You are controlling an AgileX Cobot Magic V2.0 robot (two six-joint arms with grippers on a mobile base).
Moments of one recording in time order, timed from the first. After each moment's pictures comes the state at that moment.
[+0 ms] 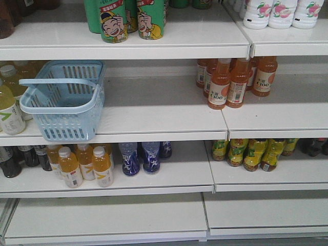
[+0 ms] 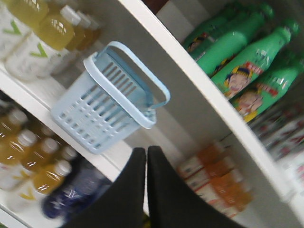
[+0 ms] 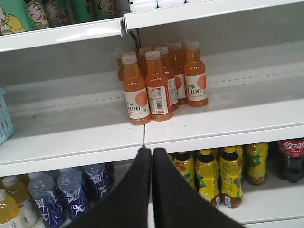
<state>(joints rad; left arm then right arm) 0.06 -0.01 0.03 -0.53 0.08 -0.48 0.01 -0.01 0.03 -0.07 0.11 0.24</state>
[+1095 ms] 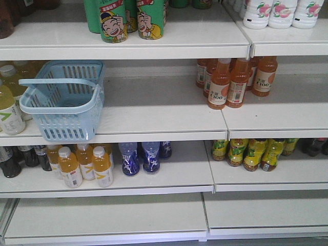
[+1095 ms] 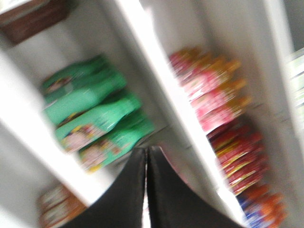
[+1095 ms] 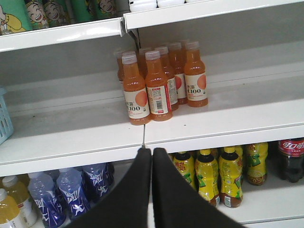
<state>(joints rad) 0.06 0.59 -0.72 -1.24 0.22 0.05 0.01 -0.01 0.03 -0.07 0.11 0.24</state>
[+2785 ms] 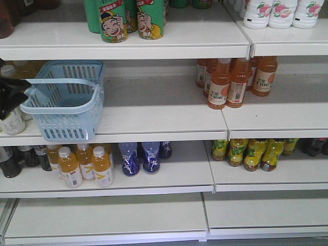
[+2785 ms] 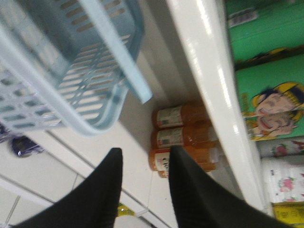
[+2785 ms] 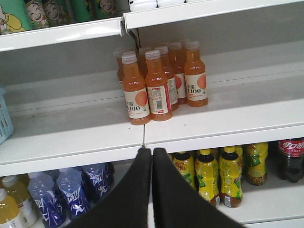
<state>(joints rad) 0.24 1.47 -0.92 -1.71 0.57 0.66 0.01 -0.01 0.03 -0.07 0.11 0.24</state>
